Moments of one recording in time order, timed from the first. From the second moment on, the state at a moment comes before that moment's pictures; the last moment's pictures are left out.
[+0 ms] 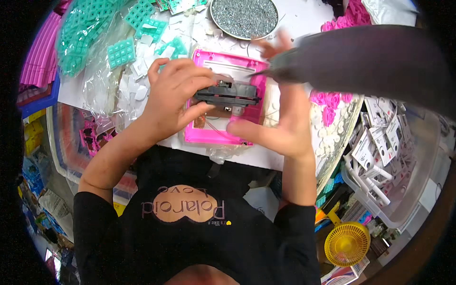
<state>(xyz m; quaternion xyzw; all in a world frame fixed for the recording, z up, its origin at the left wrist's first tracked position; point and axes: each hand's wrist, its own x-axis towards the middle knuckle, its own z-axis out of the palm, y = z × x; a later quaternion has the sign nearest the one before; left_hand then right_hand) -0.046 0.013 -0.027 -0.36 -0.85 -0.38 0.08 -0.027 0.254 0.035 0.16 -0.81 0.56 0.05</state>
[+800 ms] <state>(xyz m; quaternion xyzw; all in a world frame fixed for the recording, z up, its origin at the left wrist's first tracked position) -0.041 0.031 -0.016 -0.33 -0.89 -0.31 0.09 -0.061 0.275 0.041 0.22 -0.95 0.23 -0.02</state>
